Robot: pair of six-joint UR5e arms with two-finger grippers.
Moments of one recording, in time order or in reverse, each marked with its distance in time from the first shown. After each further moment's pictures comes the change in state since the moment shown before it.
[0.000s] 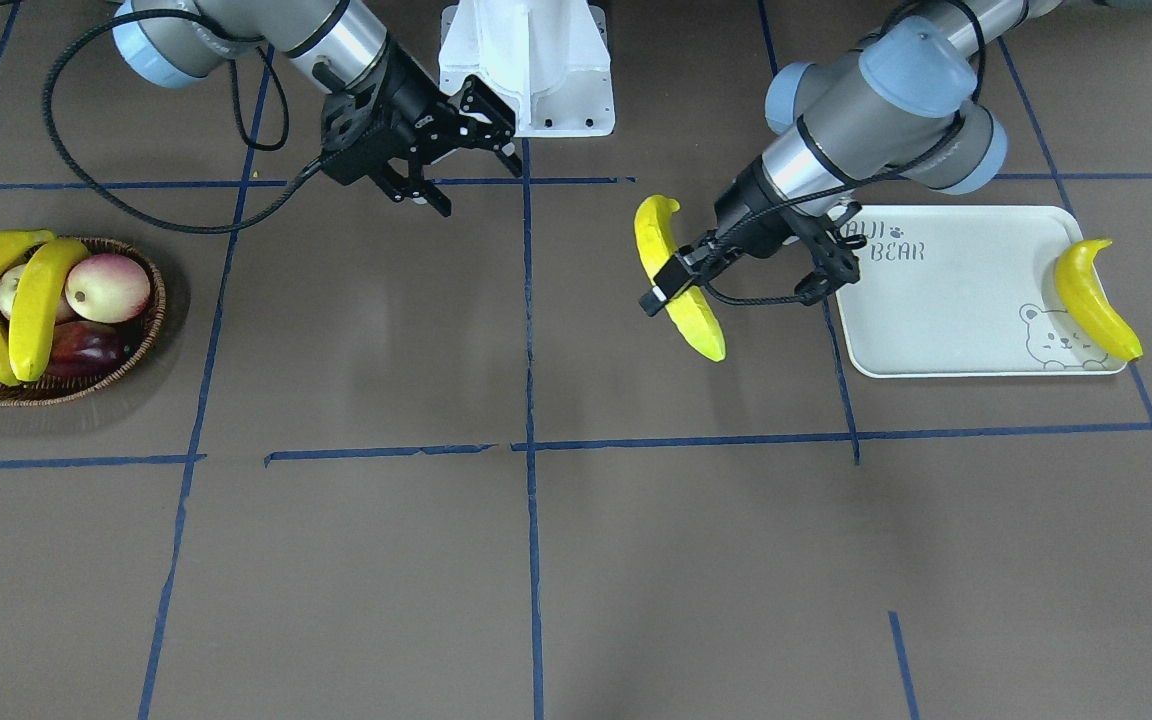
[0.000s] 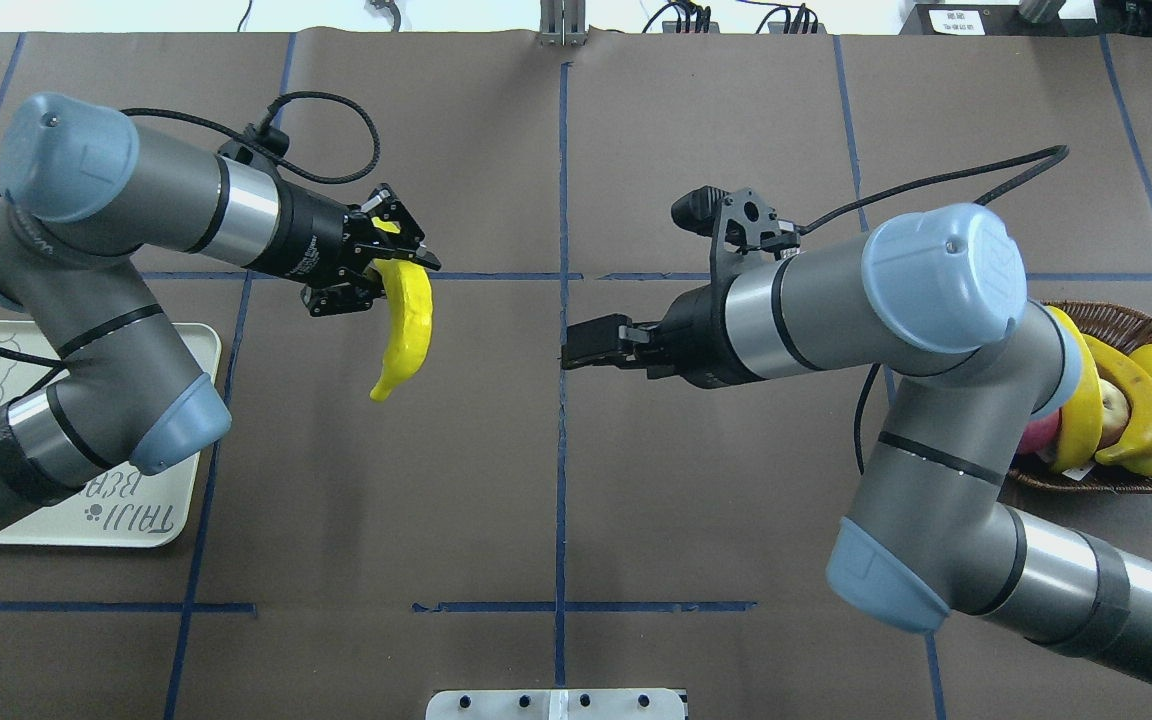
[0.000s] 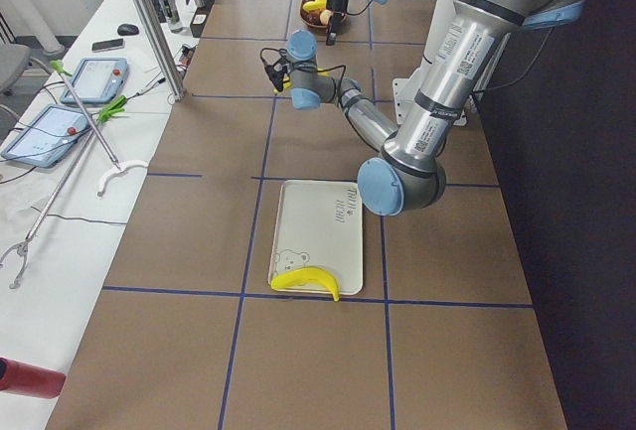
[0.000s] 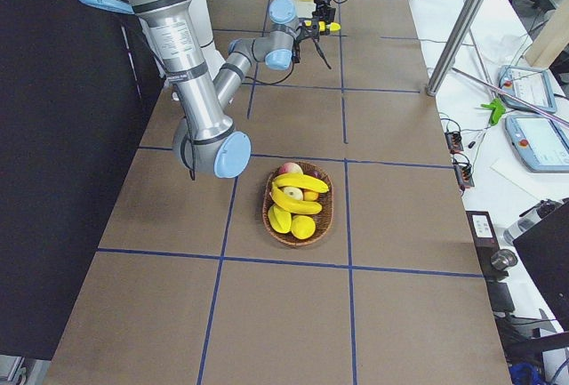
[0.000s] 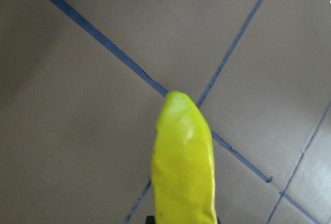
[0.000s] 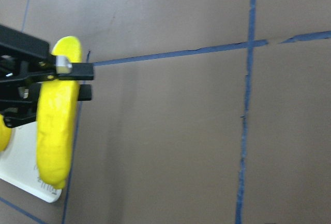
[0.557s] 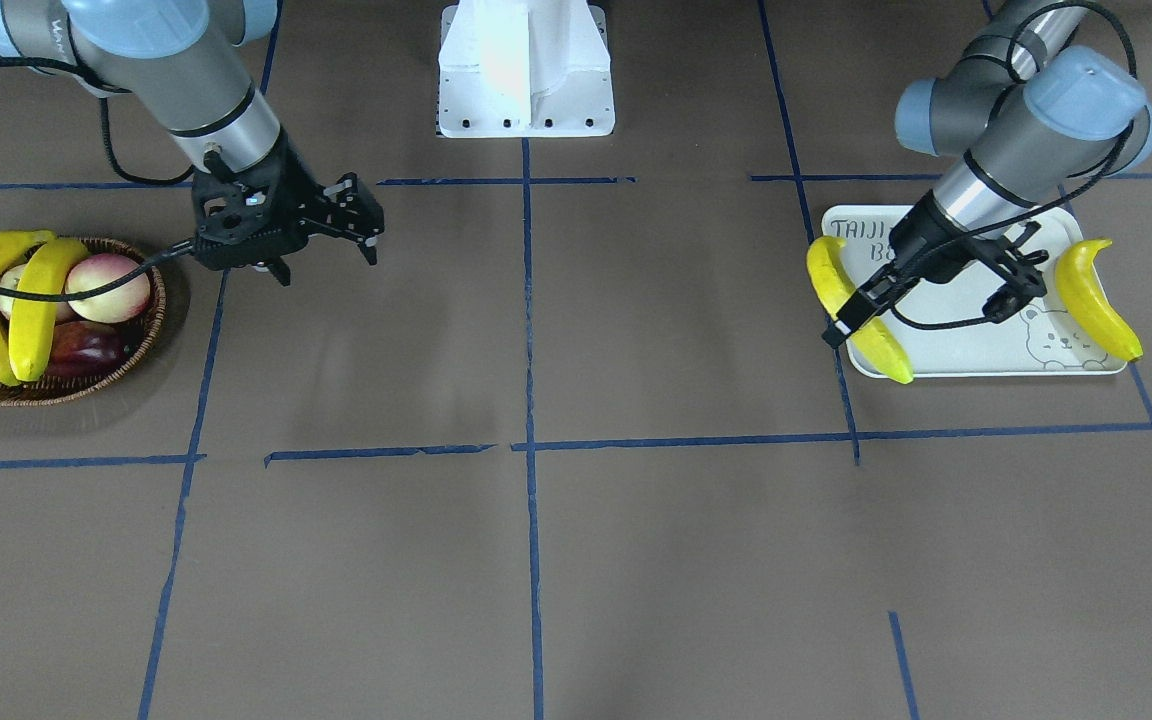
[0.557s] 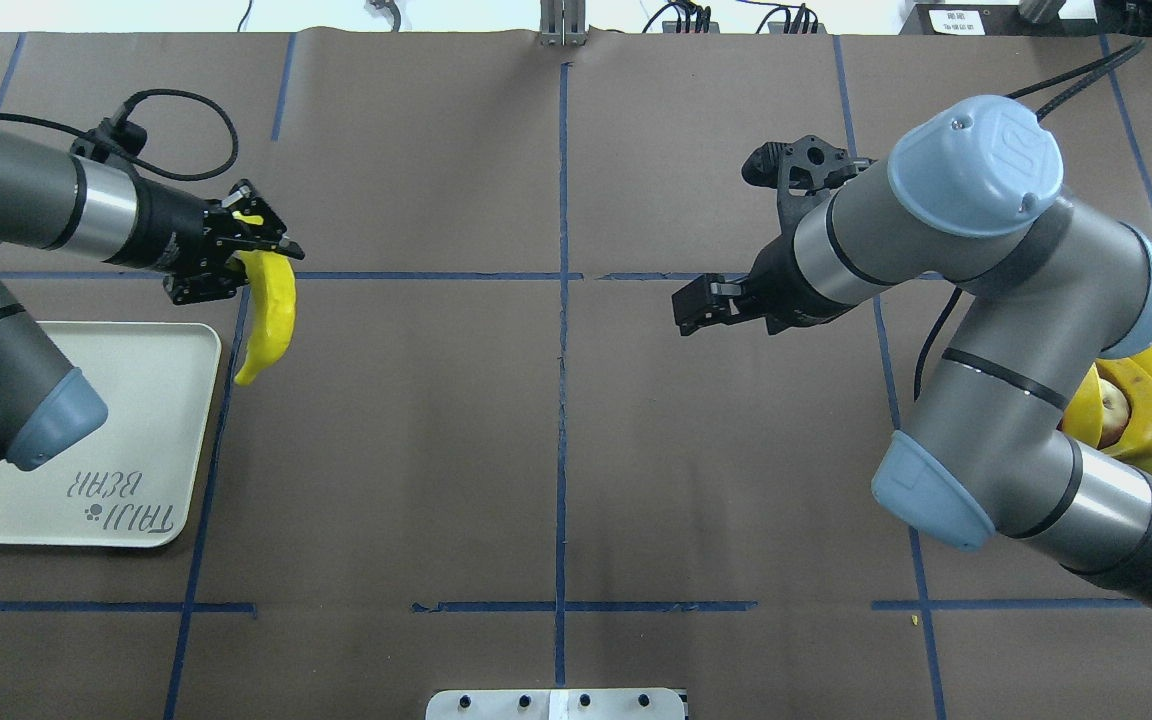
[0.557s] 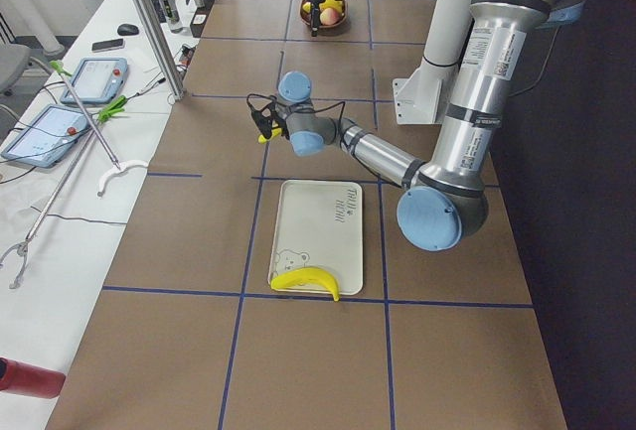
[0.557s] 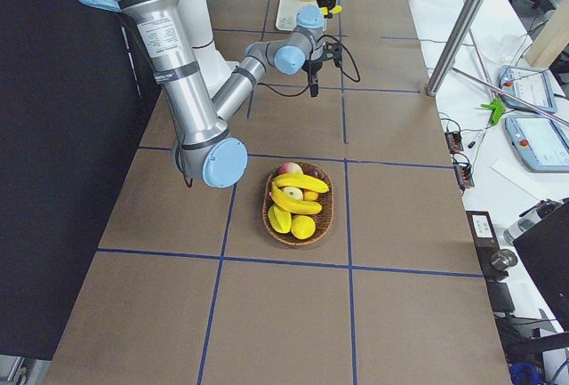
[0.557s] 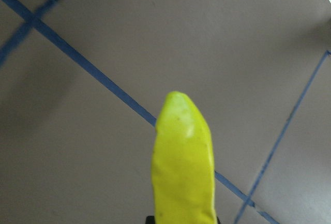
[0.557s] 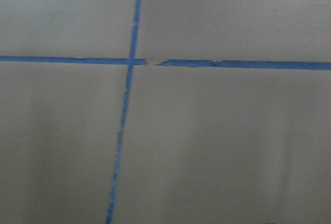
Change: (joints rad) left arm -0.111 0.302 -0.026 -0.001 -0.007 0.288; right arm 0.162 -0.073 0.031 -0.447 0.071 -0.443
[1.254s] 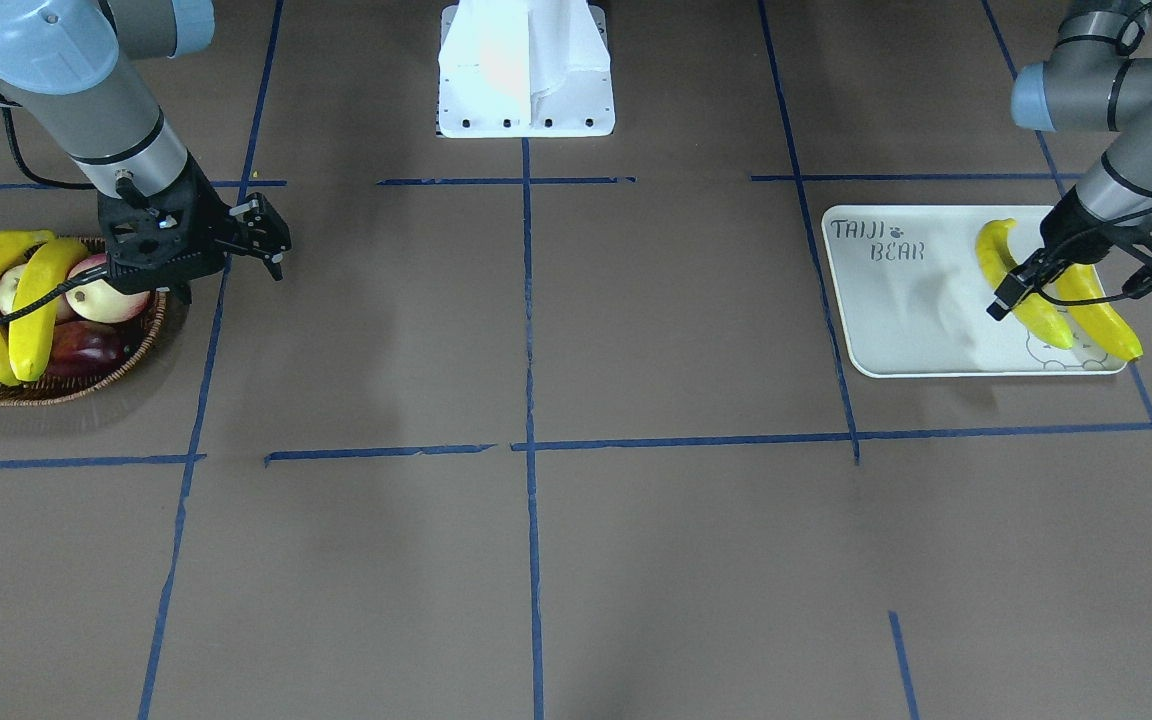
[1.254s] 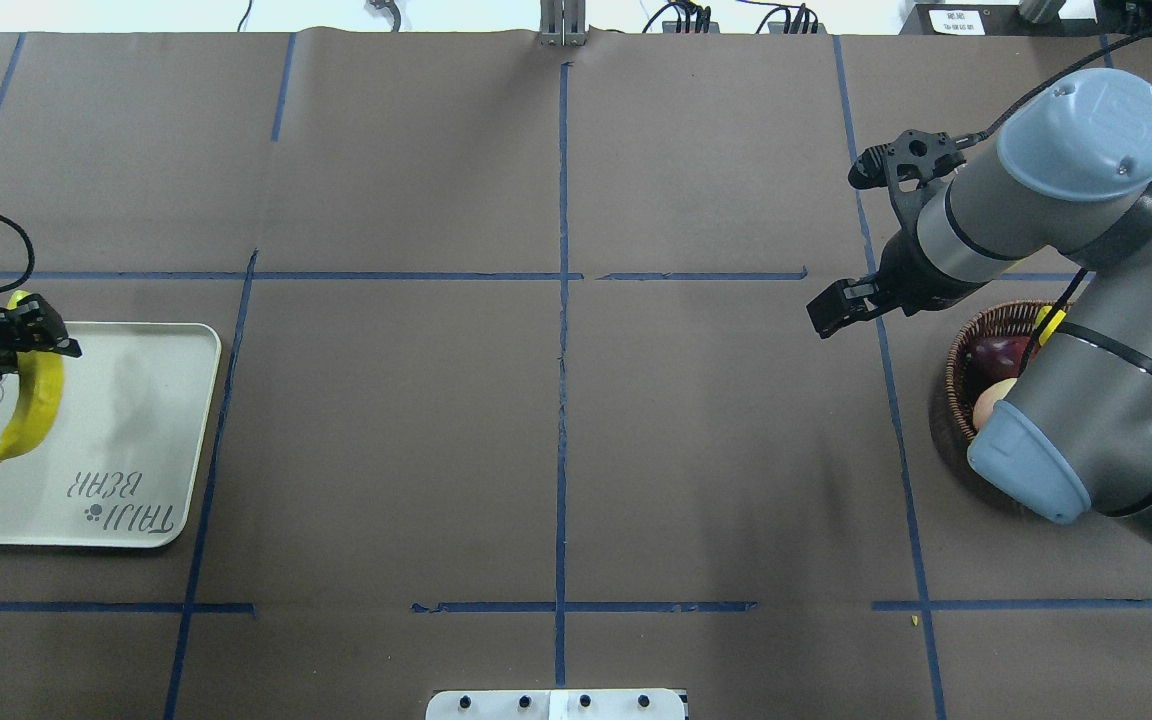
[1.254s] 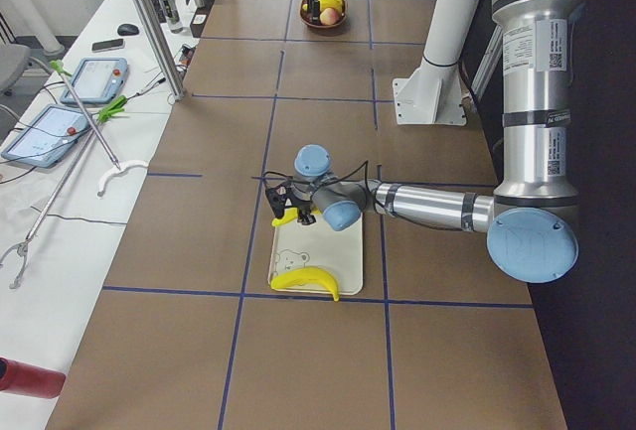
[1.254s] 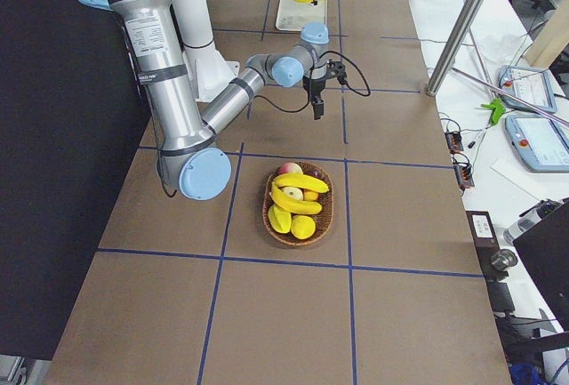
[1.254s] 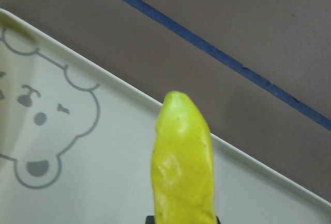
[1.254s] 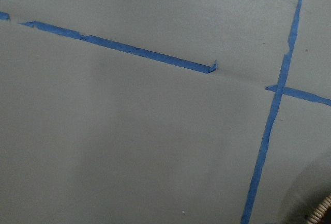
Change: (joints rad) left arm -0.094 0.255 0.100 -0.009 0.006 0.357; right arm 0.046 -0.078 0.013 -0.044 0.000 -0.182
